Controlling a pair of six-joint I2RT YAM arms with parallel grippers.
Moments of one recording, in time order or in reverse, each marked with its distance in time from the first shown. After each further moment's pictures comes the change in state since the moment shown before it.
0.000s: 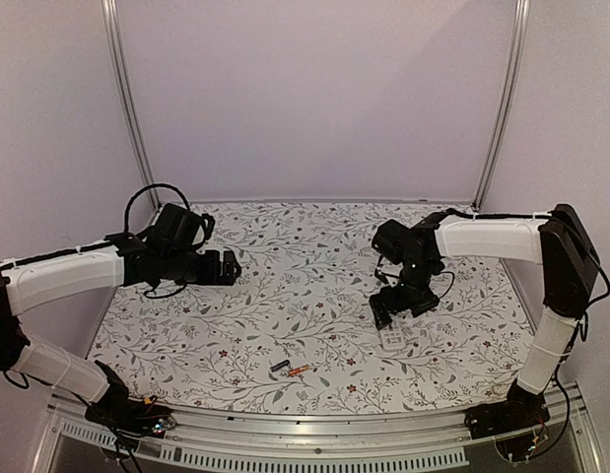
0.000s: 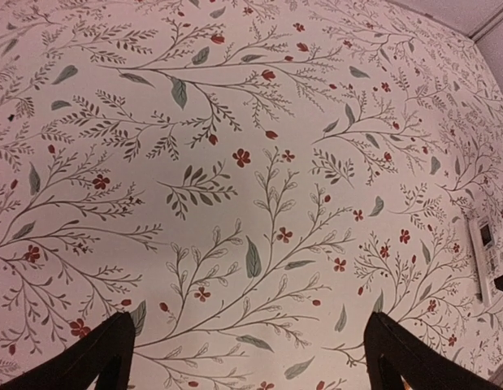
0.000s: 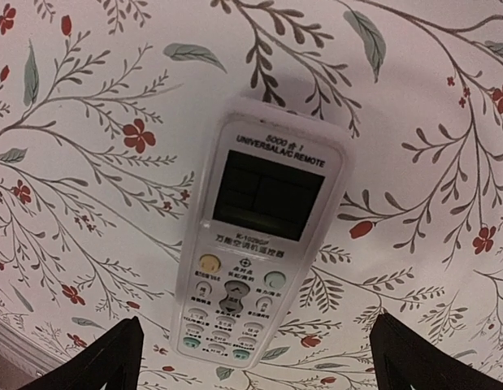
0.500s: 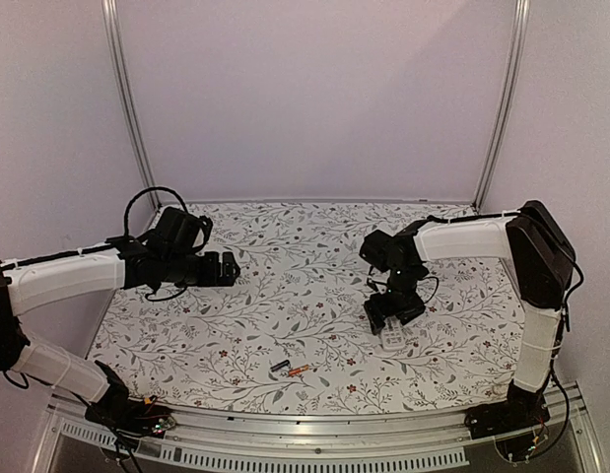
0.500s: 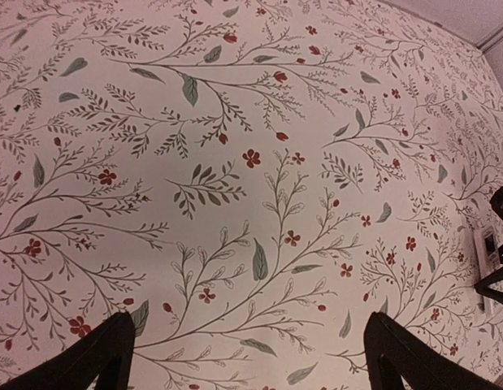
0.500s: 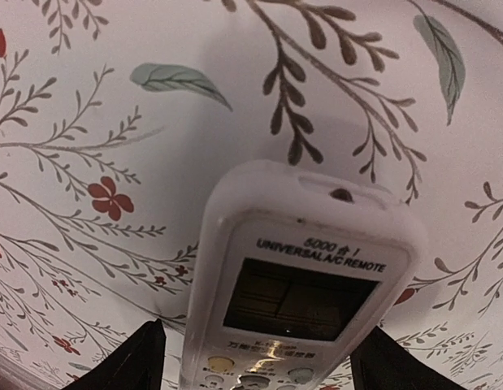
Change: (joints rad) left arm 0.000 0.000 -0.025 0.026 -0.023 -0.035; right arm 0.009 0.155 0.059 0.027 -0.008 0.028
